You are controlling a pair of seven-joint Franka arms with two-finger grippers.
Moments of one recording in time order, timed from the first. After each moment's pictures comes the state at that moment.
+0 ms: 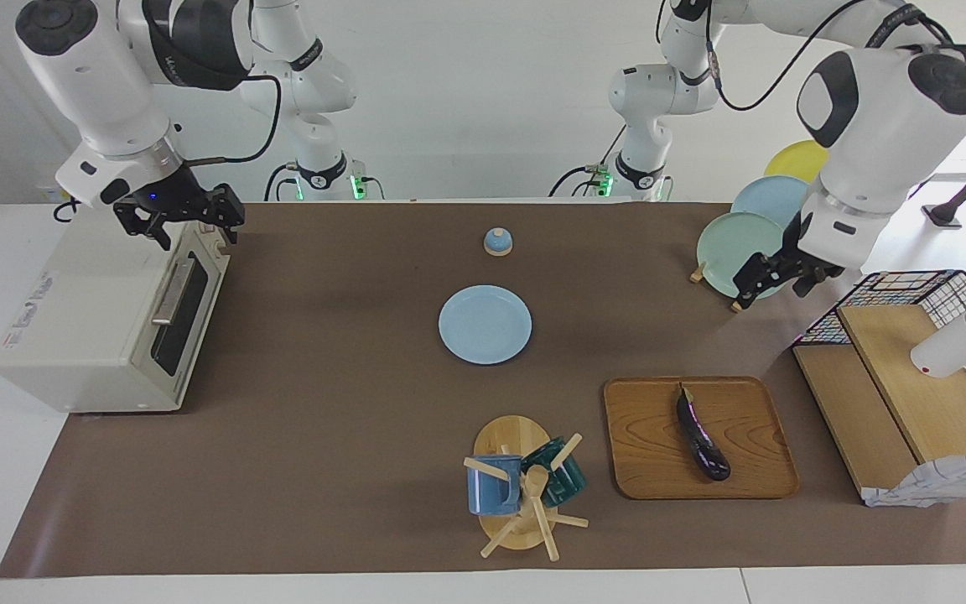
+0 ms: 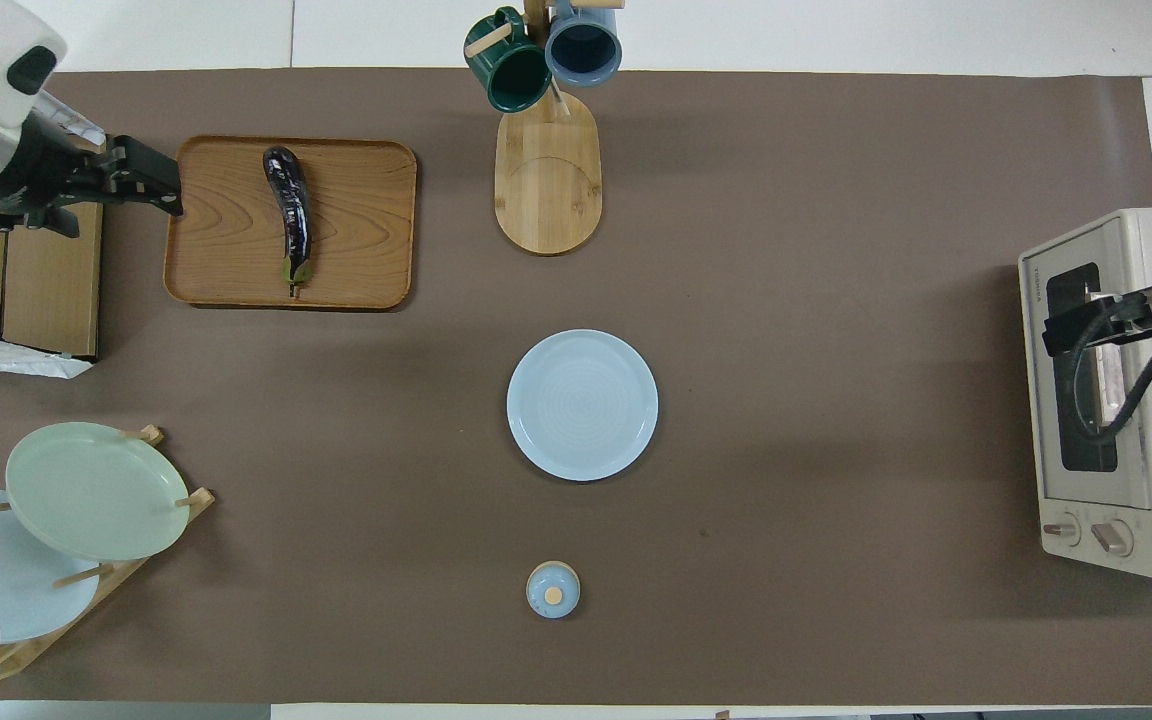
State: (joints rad) left arm -0.04 0.17 -0.09 -1.43 0.01 1.60 -0.25; right arm 0.01 -0.02 -0.04 -1.70 -0.06 1.59 -0.18
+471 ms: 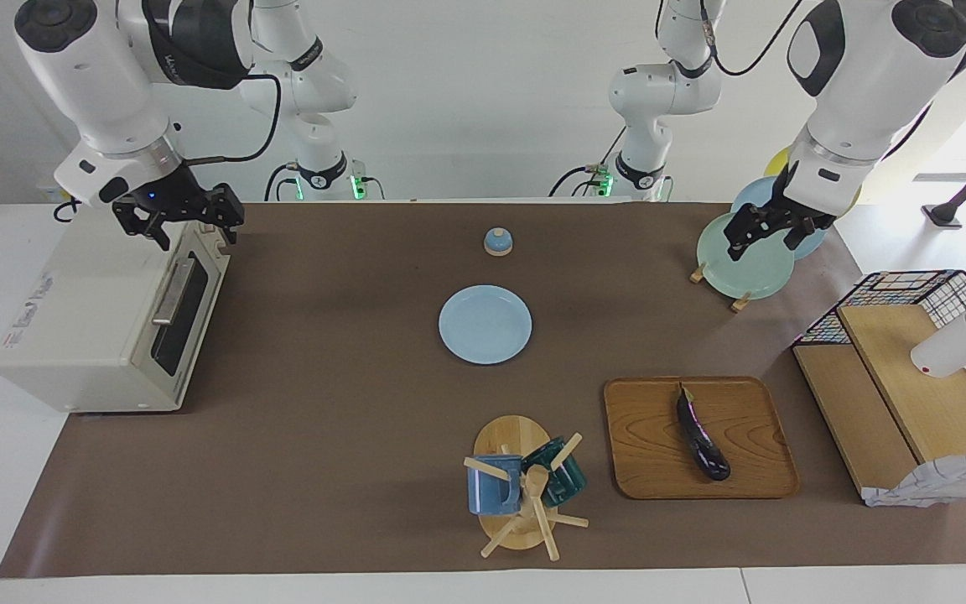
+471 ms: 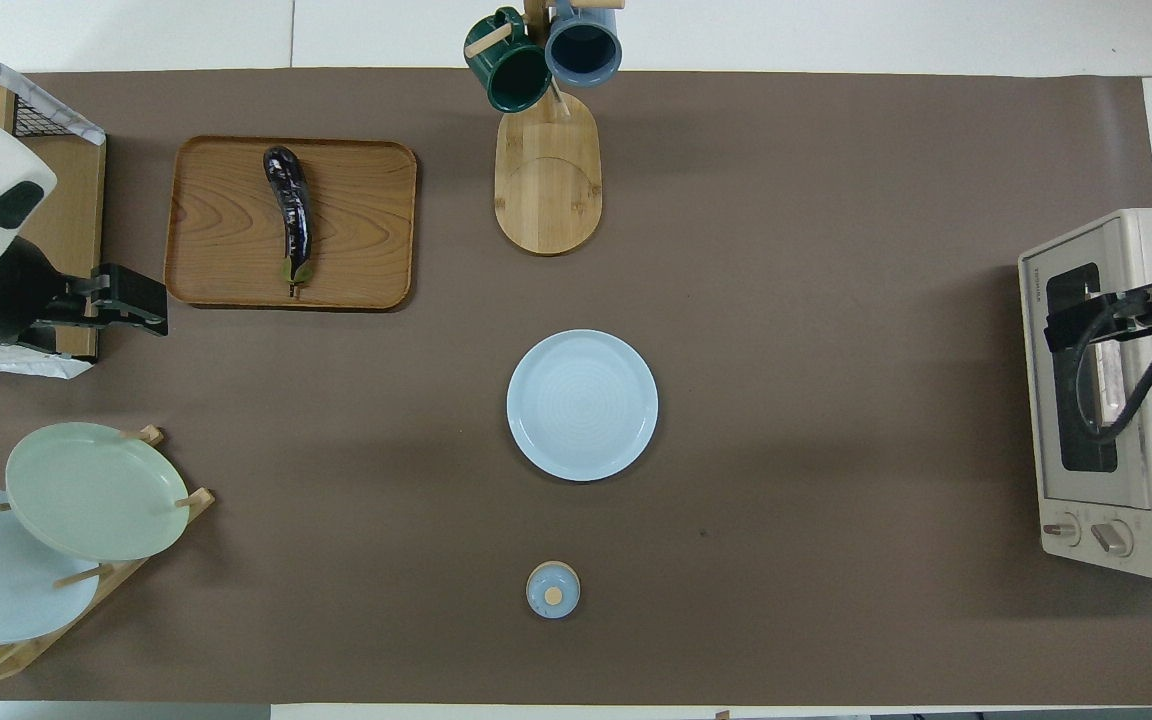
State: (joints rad) left arm -0.04 -0.01 -0.10 -1.69 0.01 1.61 -0.18; right arm 0.01 -0.02 -0.04 -1.69 -0.06 1.59 -0.18
